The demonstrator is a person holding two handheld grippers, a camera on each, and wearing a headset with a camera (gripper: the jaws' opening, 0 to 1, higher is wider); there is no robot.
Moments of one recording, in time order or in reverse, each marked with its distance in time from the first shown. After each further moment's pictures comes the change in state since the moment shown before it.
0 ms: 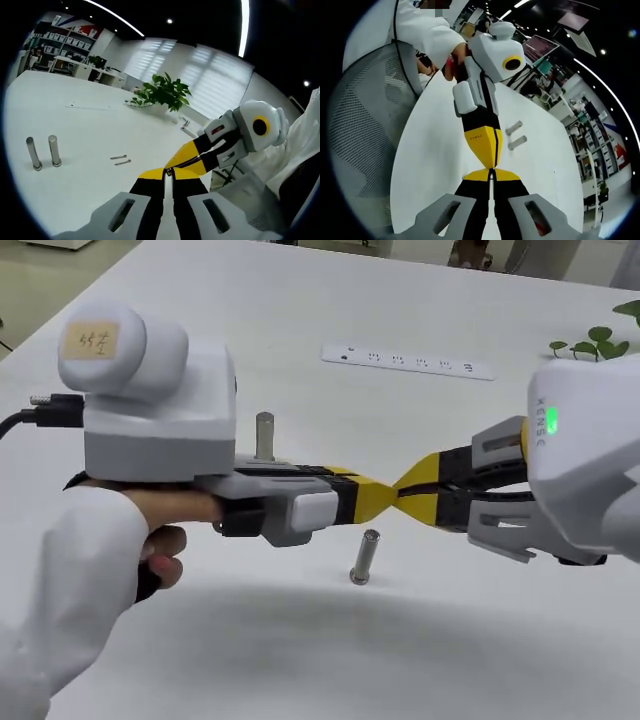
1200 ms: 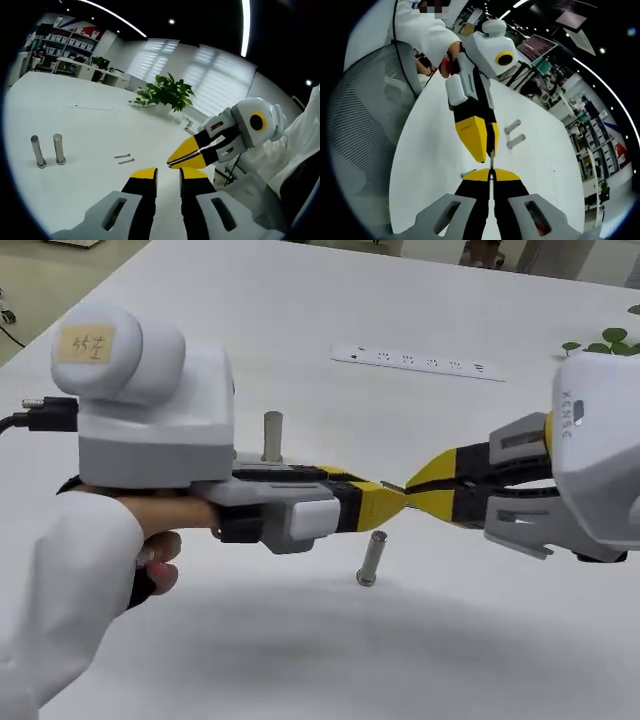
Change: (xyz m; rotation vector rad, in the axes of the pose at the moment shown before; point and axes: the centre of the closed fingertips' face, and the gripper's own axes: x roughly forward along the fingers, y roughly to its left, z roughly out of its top) left arm -0.006 0.004 -0.002 -0.004 -0.005 0.028; right arm -0.001 -0.003 -0.004 0.008 -0.006 0.007
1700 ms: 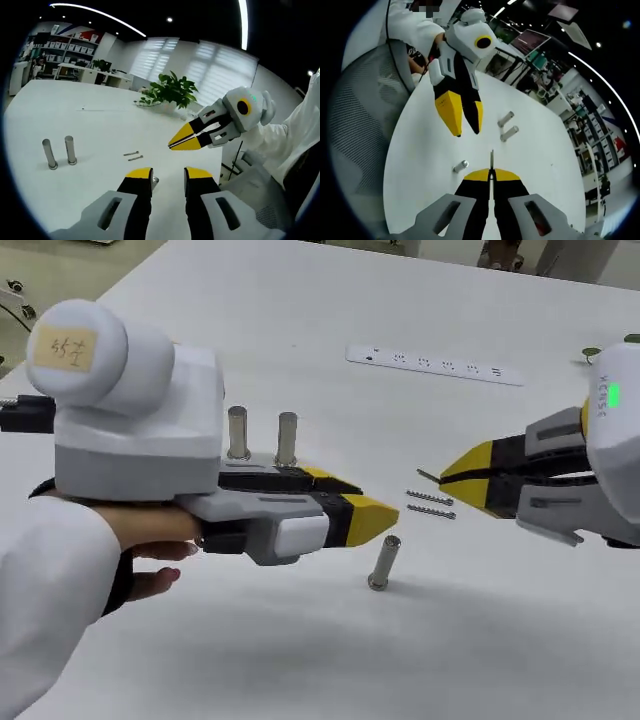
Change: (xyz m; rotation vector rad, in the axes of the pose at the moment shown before) left arm -0.014 0.008 -0.004 0.055 0.023 0.057; right arm 0.000 -0.018 -0.016 0.030 0.016 -0.019
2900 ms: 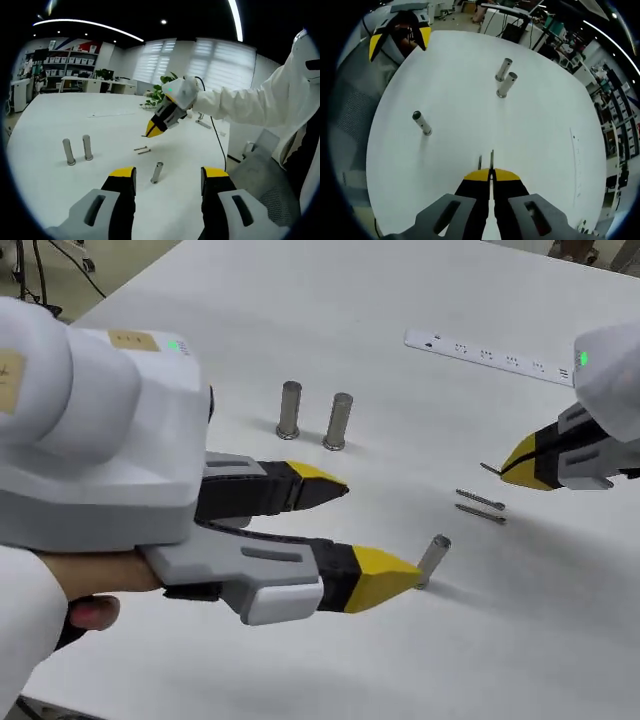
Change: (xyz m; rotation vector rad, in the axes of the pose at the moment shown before) left arm -0.040 -0.010 -0.015 0.106 -0.018 0.083; right arm 0.057 -0.043 -0.089 0.056 0.221 0.248
